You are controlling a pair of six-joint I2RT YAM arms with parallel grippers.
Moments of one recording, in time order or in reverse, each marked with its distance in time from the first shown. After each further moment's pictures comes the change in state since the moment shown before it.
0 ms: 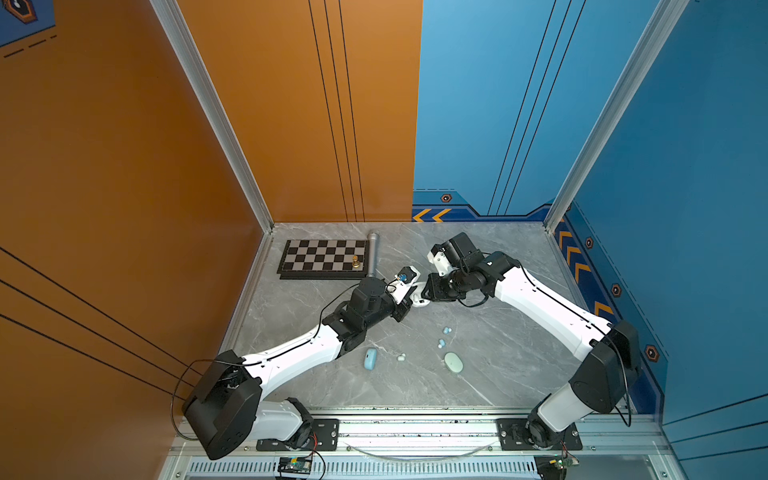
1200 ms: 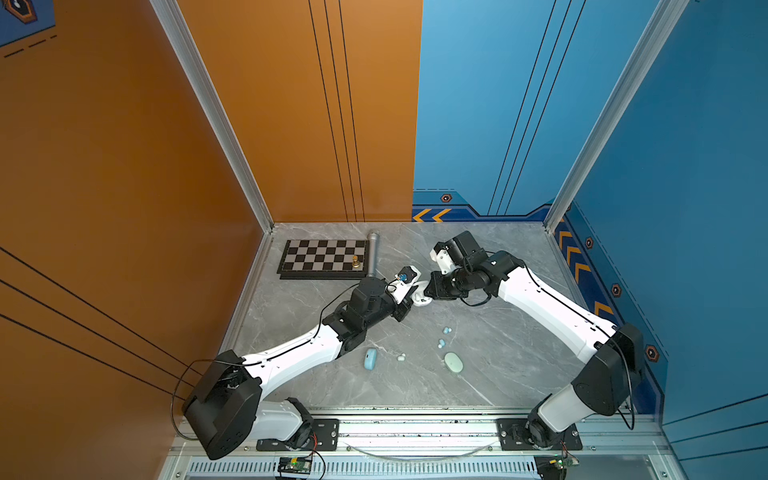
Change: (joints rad) left arm 0.000 0.000 0.001 0.013 0.011 0.000; right arm -0.021 -0.019 0.000 0.000 0.002 0.000
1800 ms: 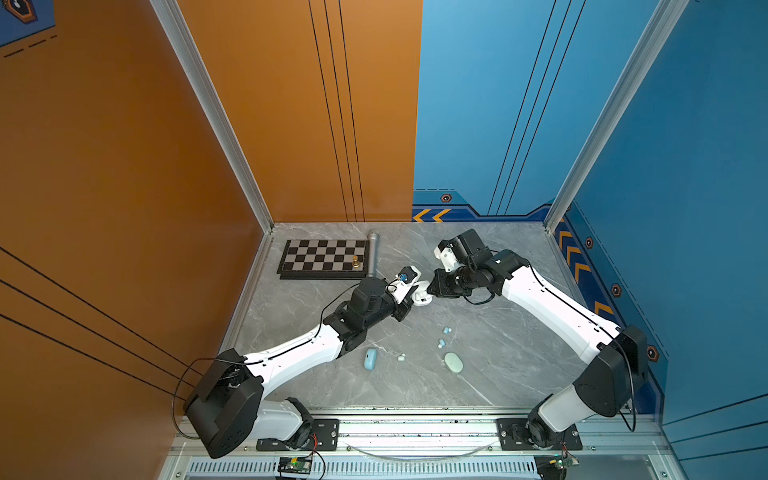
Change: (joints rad) left arm 0.000 0.009 -0.002 0.012 0.000 0.006; right arm -0.031 -0.013 -0.006 0.000 -0.006 0.001
